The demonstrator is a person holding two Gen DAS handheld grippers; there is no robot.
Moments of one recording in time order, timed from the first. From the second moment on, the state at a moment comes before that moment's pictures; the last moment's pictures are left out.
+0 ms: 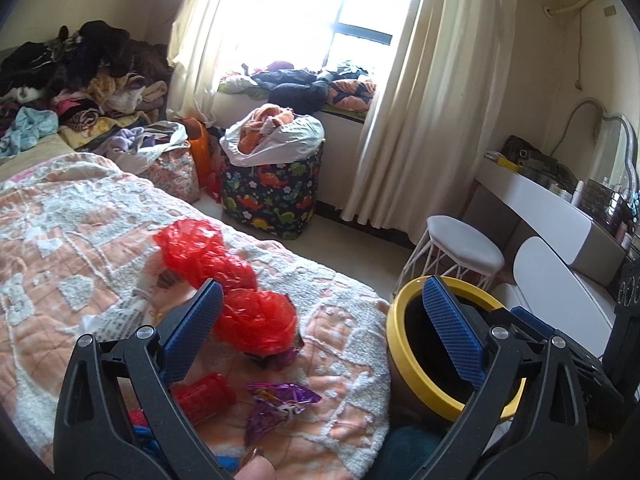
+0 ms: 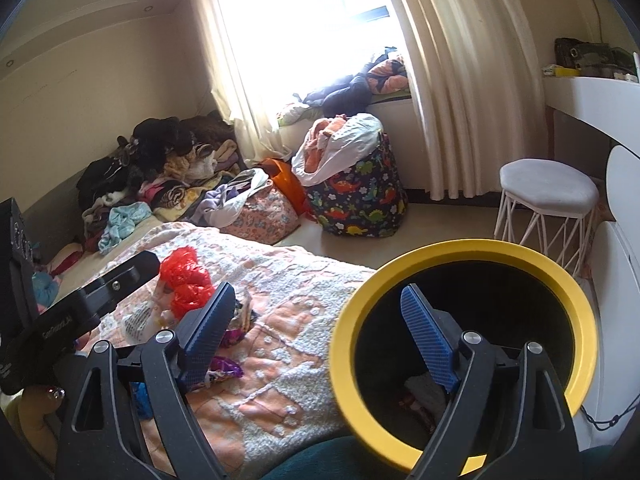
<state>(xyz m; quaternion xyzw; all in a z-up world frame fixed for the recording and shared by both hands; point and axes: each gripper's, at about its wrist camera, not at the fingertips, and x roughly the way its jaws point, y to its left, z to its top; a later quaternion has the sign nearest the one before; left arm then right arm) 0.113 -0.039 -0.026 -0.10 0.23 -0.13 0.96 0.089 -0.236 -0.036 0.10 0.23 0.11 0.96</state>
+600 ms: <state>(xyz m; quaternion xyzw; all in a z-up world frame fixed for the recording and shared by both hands) 0.111 0.026 -0.025 -0.14 0.23 -0.06 0.96 0.097 -0.174 -0.032 0.05 0.24 0.18 0.95</state>
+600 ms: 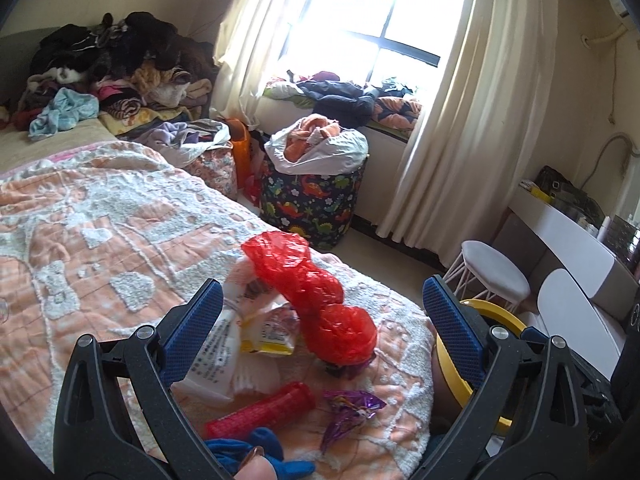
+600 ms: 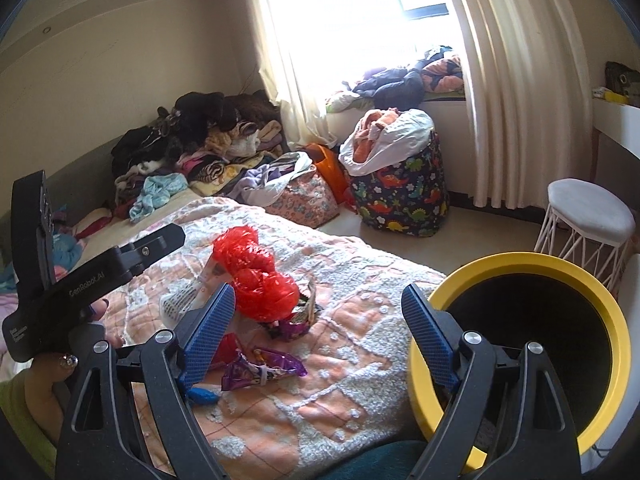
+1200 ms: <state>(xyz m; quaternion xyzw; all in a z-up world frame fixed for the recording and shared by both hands) 0.115 0.083 -0.044 -0.19 0.24 0.00 0.95 0.128 -0.128 -0.042 0.03 0.28 0.22 0.93</state>
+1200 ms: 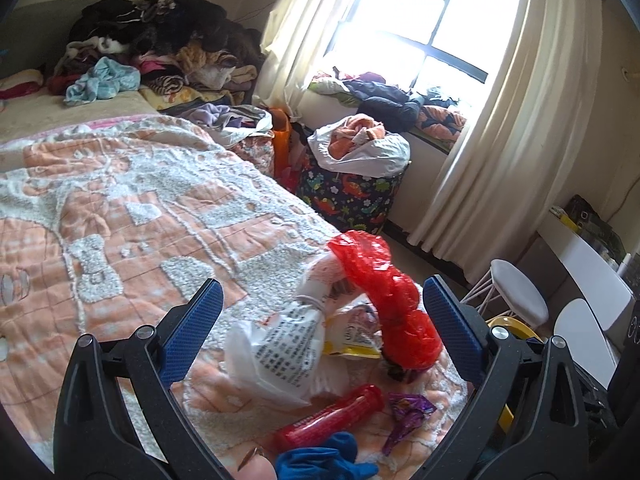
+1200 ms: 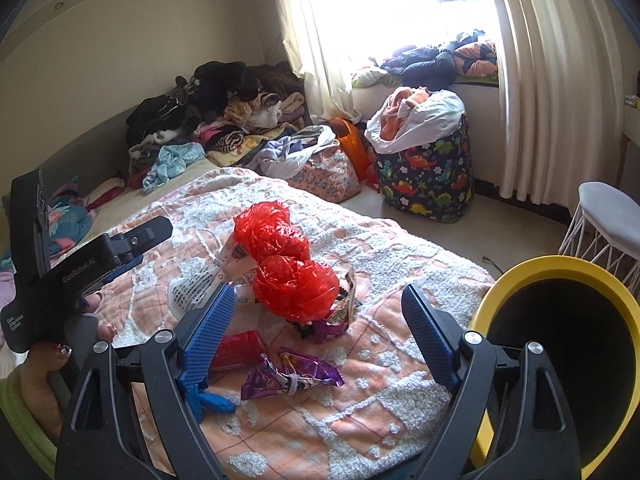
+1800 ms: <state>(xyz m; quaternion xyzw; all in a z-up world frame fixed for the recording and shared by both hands) 0.125 0.116 -0.092 -0.24 0.30 0.00 0.92 0.173 -0.101 -0.062 0.03 0.33 0.23 0.92</state>
